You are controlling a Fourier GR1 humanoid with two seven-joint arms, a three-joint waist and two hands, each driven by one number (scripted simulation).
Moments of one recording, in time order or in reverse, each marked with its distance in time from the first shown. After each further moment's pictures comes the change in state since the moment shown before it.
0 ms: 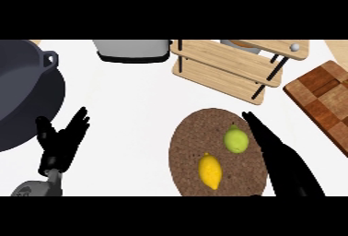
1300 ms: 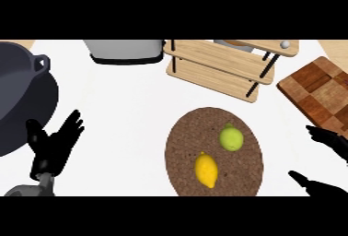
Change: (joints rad) left arm 0.028 0.050 -0.010 -0.014 0.057 0.023 -0.003; right arm 0.396 -0.112 -0.551 0.327 -0.446 -0.134 -1.077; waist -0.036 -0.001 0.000
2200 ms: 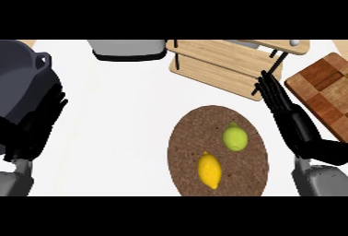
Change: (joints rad) left arm -0.082 0.129 0.026 -0.061 -0.004 -0.062 -0.172; right arm -0.431 0.175 0.156 0.262 -0.234 0.140 -0.171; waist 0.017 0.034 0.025
